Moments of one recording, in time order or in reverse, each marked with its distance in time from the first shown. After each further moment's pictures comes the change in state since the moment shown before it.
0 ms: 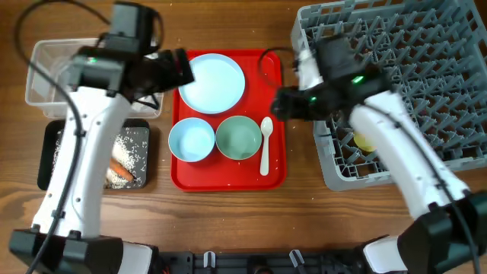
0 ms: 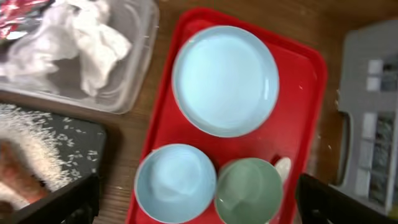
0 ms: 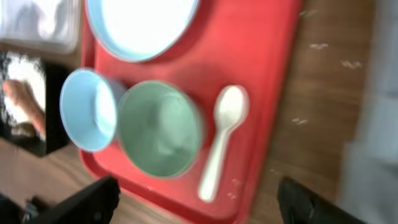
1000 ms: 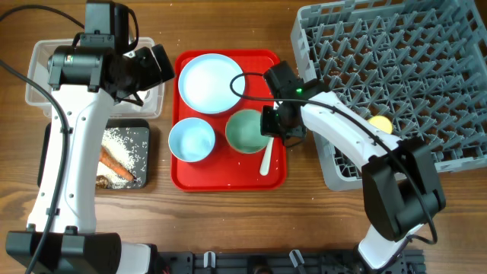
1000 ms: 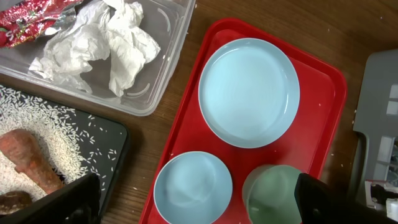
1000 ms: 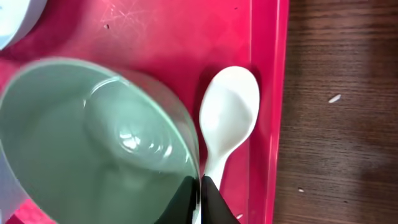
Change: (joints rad) left arm 0.100 0.005 0.000 -0.012 -0.003 -0.001; right arm 0.117 0.255 -0.056 0.098 0.180 0.259
